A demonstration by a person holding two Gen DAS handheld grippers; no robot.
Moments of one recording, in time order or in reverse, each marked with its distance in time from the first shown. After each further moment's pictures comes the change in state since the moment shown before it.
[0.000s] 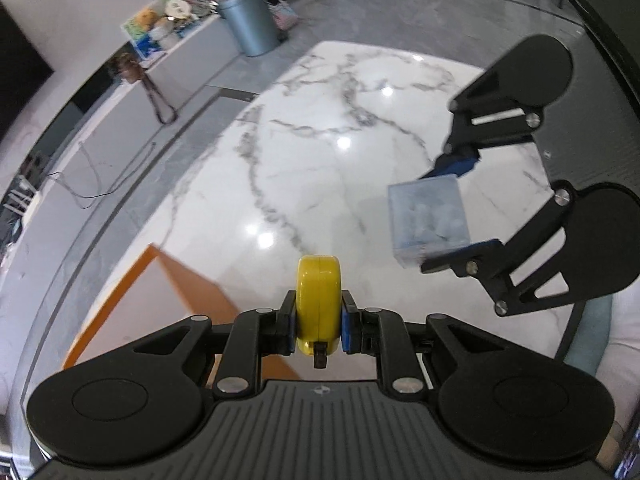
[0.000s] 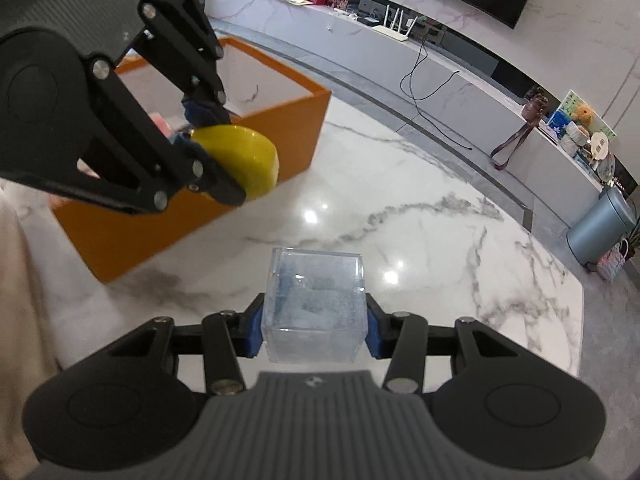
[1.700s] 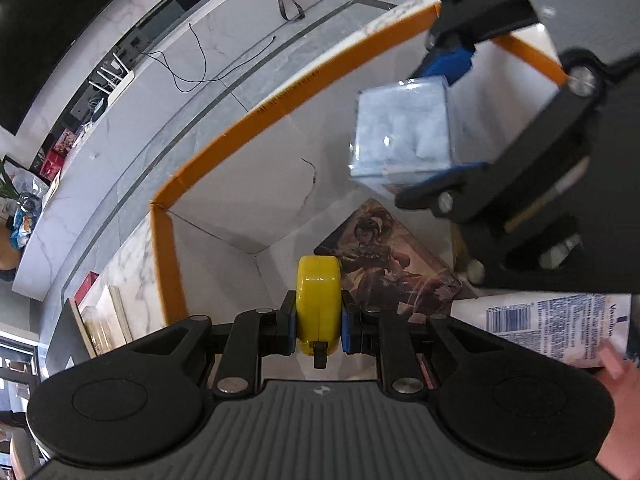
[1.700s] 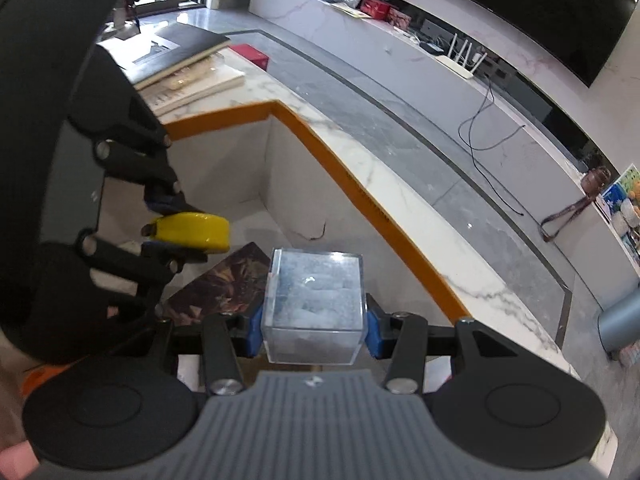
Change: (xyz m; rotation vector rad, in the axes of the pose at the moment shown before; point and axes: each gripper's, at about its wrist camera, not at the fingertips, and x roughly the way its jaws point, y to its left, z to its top) left arm 0.082 0.152 -0.117 -0.213 0.202 0.232; right arm 0.167 0.072 0.183 -0.156 -0.014 0.042
